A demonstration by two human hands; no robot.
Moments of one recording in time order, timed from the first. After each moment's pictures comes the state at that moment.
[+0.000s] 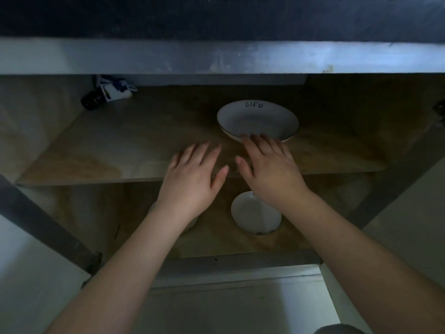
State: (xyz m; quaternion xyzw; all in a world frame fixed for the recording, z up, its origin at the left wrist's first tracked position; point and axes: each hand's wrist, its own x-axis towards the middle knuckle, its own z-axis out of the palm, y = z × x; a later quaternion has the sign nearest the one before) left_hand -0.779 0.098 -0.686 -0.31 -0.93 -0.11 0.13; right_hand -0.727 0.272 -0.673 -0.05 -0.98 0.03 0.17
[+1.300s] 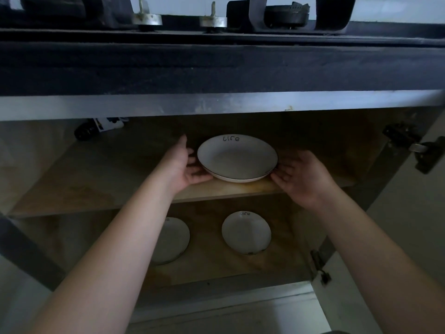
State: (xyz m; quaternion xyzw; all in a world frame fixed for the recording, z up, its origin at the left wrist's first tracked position) left_hand -0.850 0.134 -0.635 0.05 -0.57 -0.78 -0.27; right_hand -0.709 0.346 -0.640 -0.24 -0.45 0.85 0.14
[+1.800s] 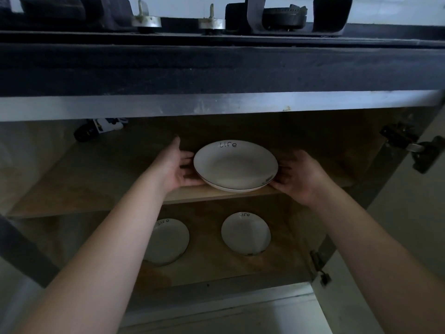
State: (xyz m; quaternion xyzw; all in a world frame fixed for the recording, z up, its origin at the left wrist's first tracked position) left_hand -0.847 0.121 -0.628 0.03 -0.60 -0.75 -0.28; right_hand -0.707 0.338 -0.627 -0.28 -0.47 0.83 0.12
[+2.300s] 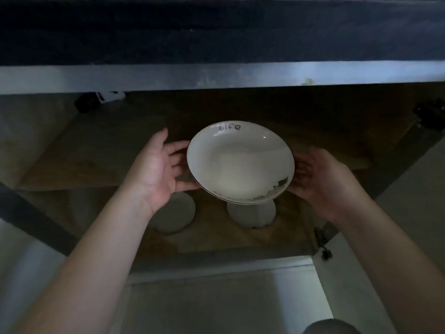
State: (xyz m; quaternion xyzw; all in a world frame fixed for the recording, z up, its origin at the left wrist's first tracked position) left_hand -0.779 0.077 -0.627 0.02 -0.59 -0.76 -0.26; right_hand -0.664 0.324 -0.637 -0.27 -0.55 0.78 0.09
